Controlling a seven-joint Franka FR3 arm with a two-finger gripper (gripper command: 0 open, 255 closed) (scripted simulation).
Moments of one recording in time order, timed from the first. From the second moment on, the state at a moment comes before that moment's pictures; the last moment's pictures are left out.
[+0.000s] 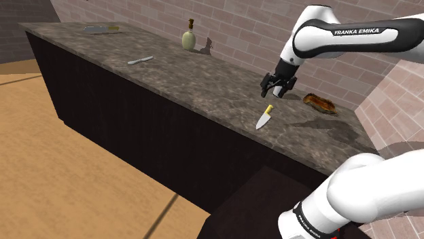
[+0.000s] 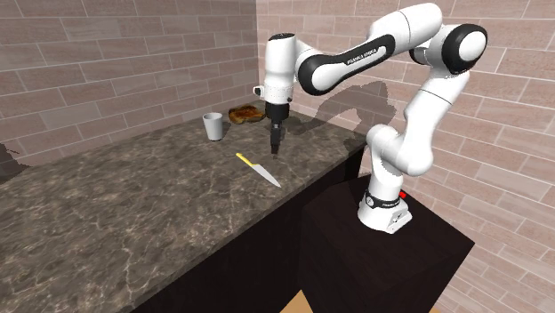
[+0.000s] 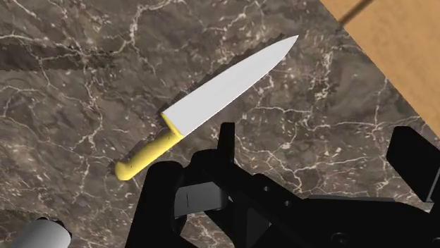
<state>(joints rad) -0.12 -0.49 -0.23 -2.39 -0.16 1.96 0.17</state>
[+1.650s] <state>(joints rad) -0.23 0.05 -0.44 -2.27 0.05 2.39 0.12</state>
